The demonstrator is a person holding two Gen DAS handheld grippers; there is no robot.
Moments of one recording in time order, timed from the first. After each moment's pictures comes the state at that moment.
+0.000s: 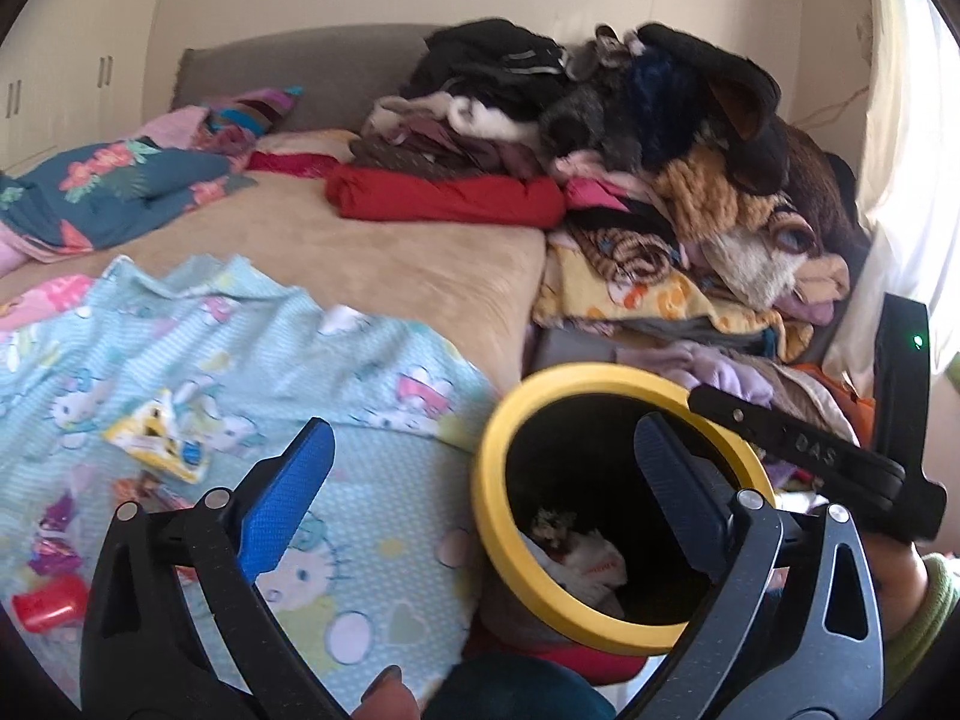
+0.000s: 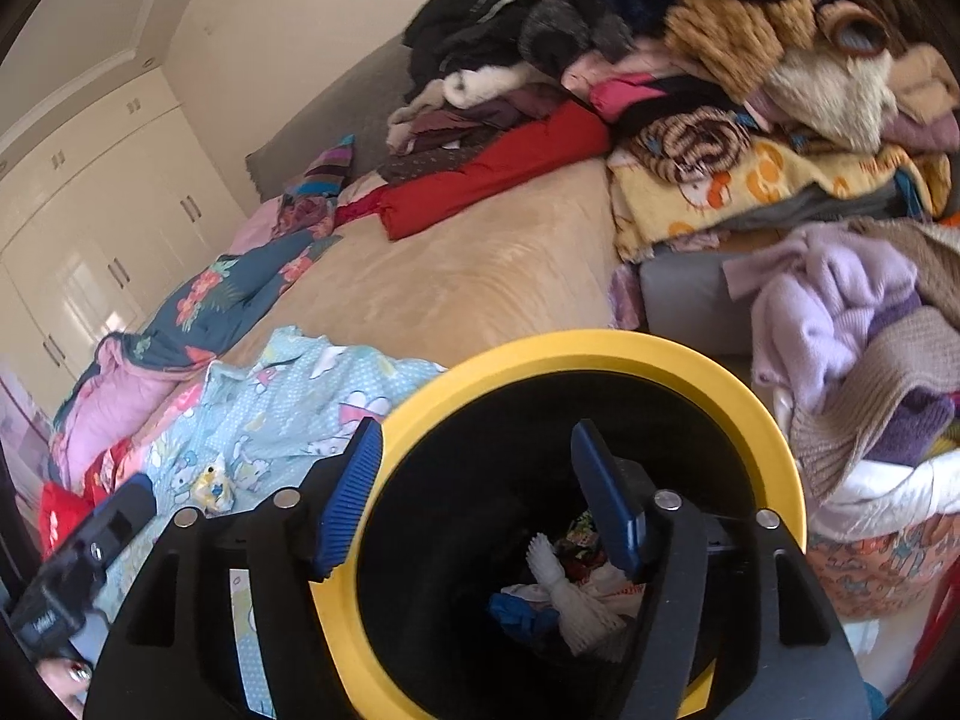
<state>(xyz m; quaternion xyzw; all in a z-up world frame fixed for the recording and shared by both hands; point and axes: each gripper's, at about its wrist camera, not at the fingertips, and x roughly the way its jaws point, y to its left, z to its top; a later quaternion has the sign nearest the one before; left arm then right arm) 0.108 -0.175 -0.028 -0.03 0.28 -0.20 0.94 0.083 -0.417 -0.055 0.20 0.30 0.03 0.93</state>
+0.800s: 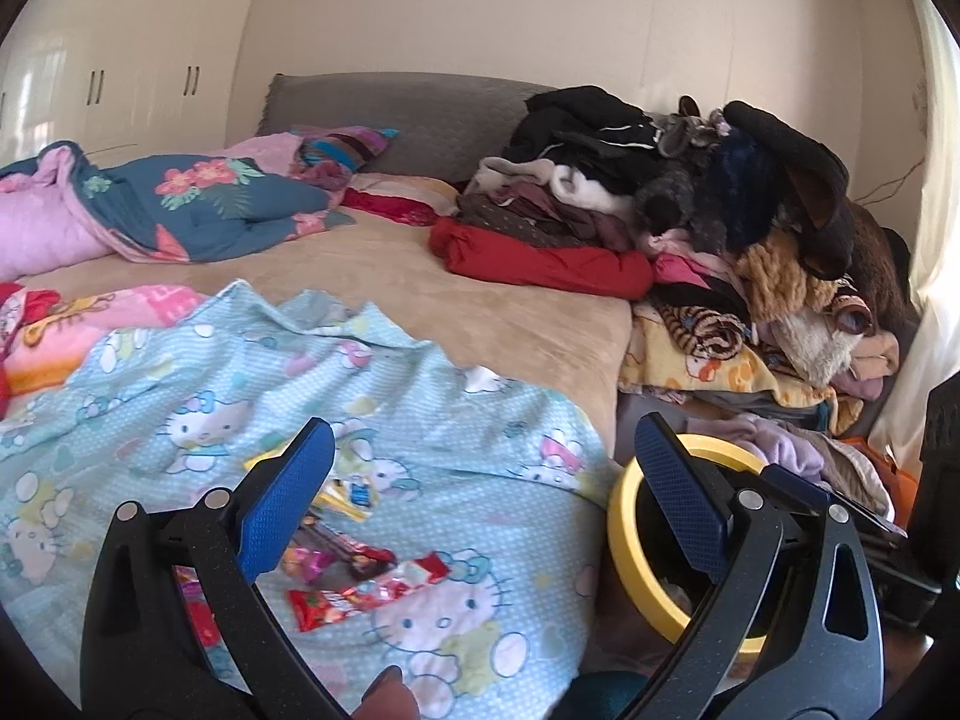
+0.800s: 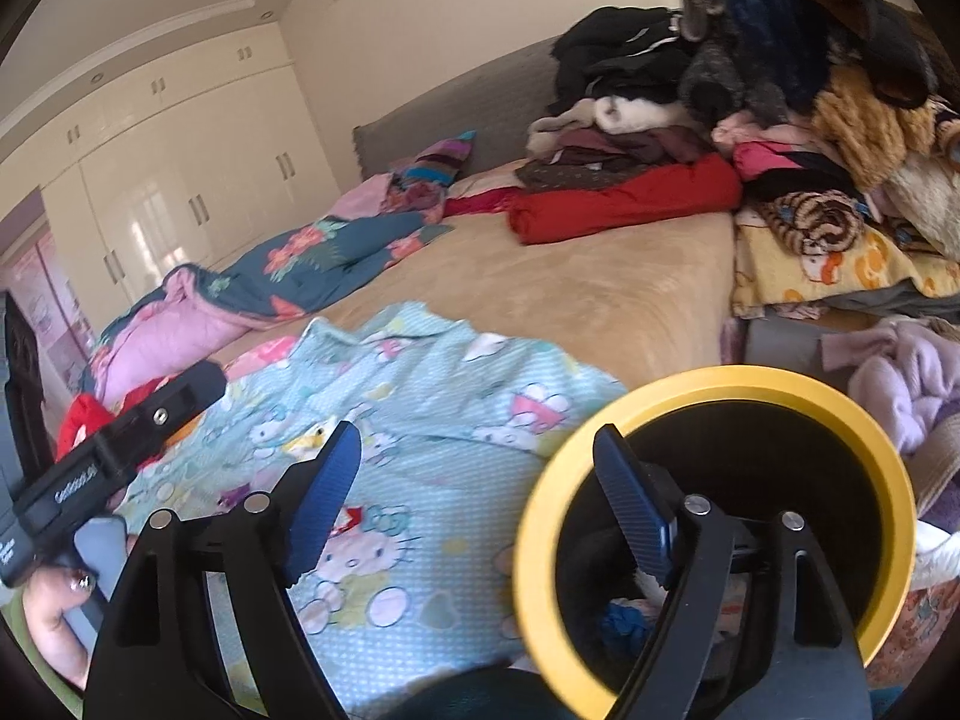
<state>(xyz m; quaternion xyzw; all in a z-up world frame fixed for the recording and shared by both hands) 0.105 -0.081 -0.001 -0.06 0.24 -0.12 0.96 0.080 -0.296 -0.022 0.12 0.27 0.13 0.95</state>
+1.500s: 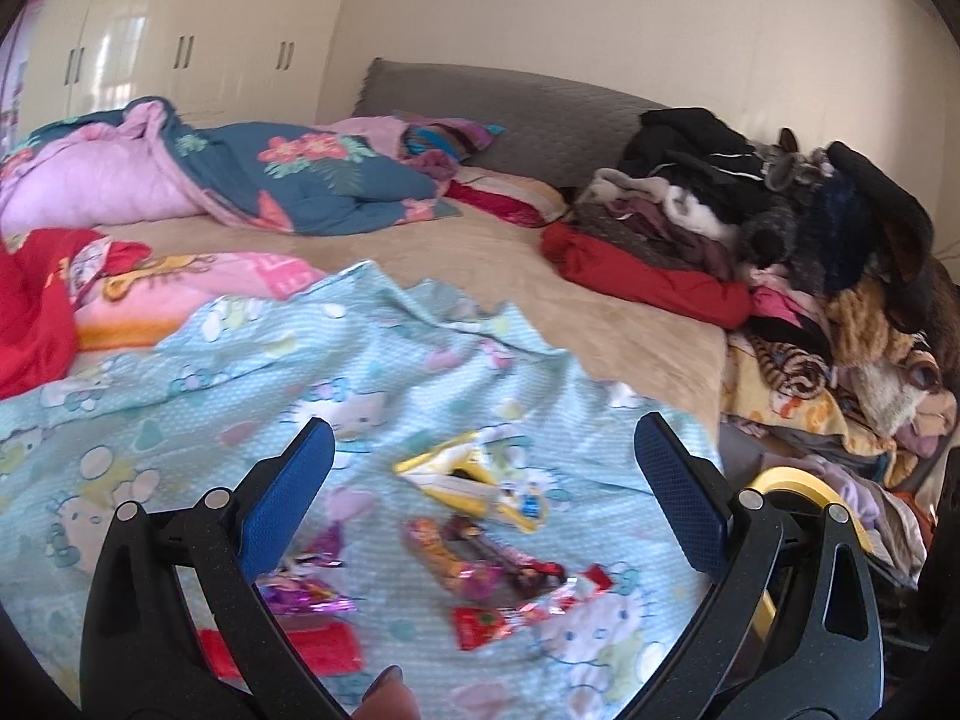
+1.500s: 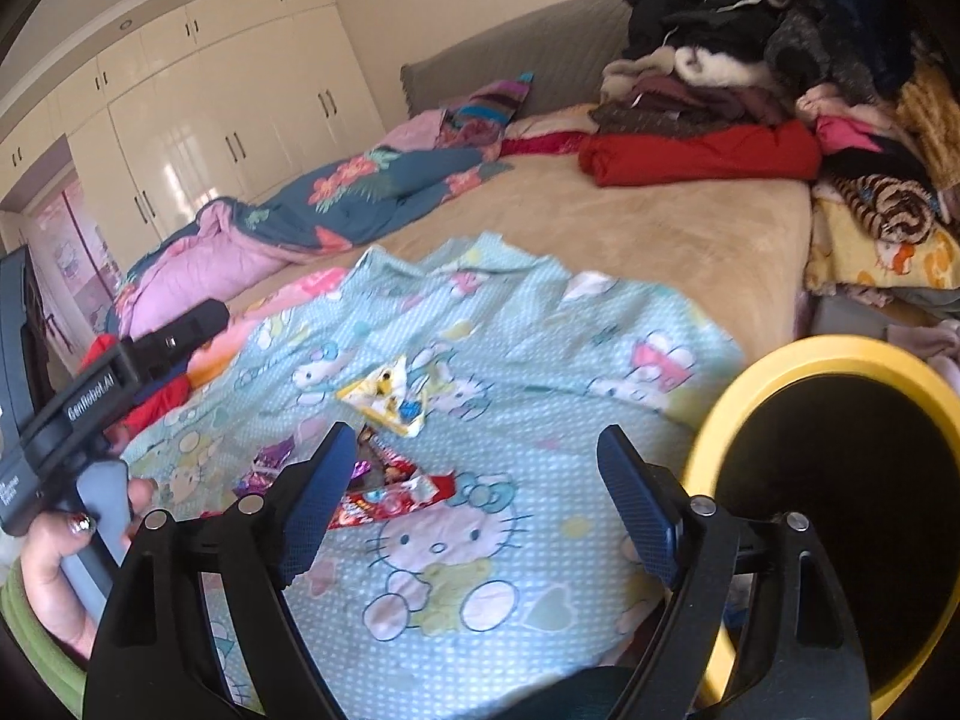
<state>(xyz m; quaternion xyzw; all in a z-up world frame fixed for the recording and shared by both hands) 0.121 0.016 -0.016 -0.11 0.25 -0.01 0.96 0.112 -0.213 -0.052 0.10 0.34 0.19 0.92</state>
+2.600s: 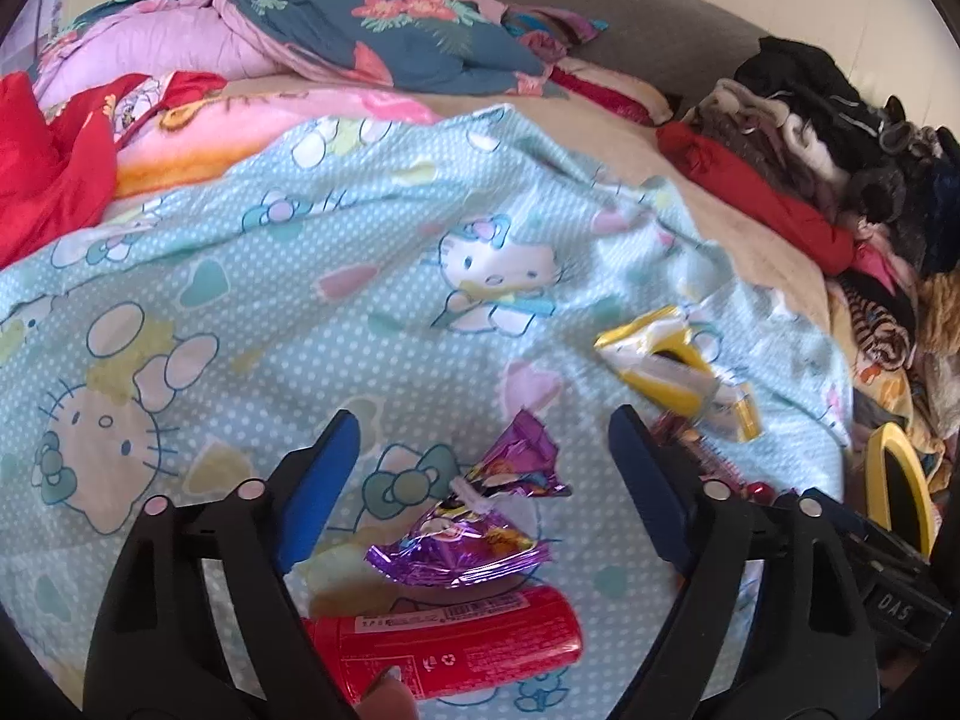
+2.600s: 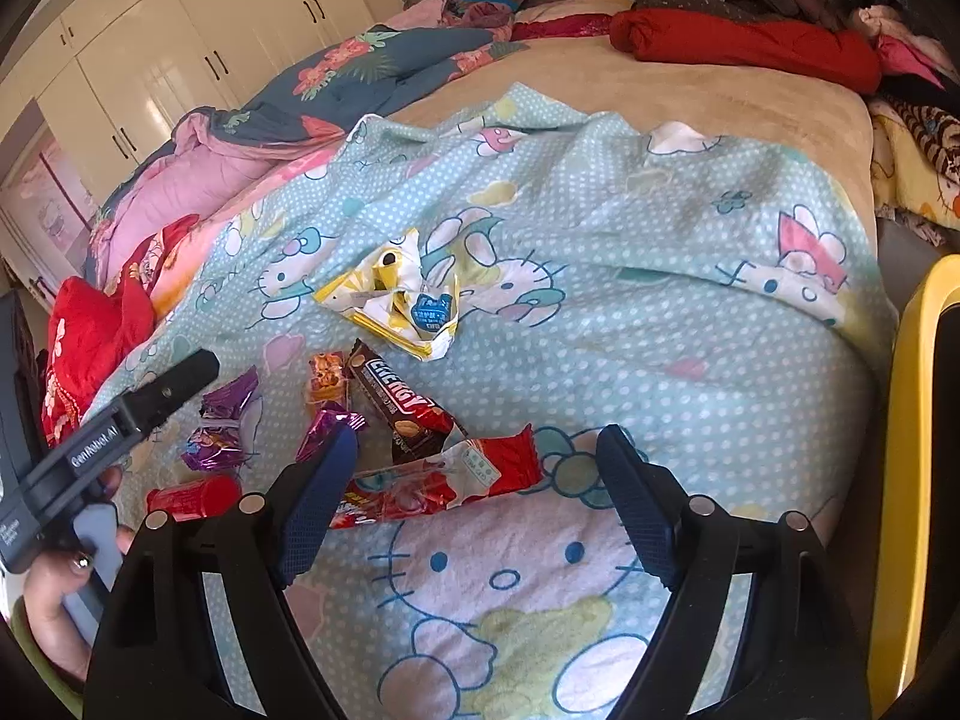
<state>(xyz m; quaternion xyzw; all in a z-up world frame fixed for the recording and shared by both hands) 0.151 0.093 -0.114 -0.14 0.39 0.05 0.91 0.175 -0.142 -0.128 0.08 0.45 0.19 0.87</state>
